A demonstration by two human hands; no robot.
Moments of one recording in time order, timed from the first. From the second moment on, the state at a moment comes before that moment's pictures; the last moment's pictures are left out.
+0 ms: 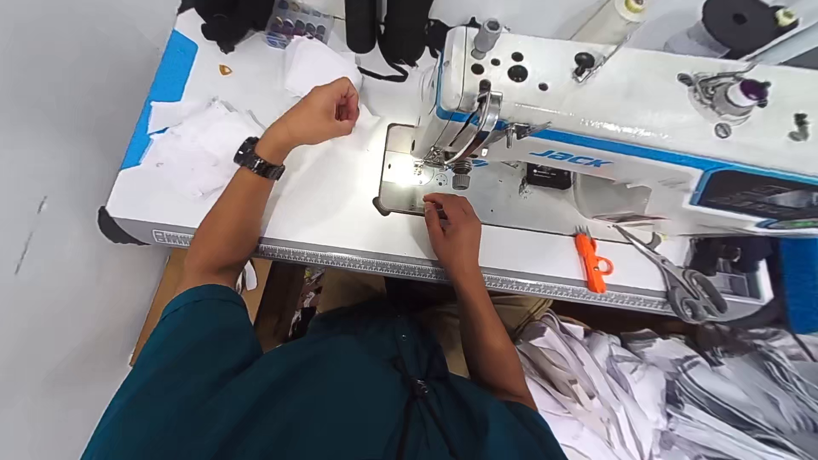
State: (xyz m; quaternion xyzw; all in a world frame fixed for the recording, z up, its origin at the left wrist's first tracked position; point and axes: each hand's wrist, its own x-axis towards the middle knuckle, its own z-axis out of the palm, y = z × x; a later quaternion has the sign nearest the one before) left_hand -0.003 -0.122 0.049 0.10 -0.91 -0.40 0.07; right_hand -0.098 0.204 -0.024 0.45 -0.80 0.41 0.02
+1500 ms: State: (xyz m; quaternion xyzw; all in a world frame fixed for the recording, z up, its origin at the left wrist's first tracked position) left_hand -0.021 -0.030 -0.016 -0.21 -0.94 -0.21 0.18; right_hand -0.061 0.225 -0.026 0.37 -0.87 0.31 0.05
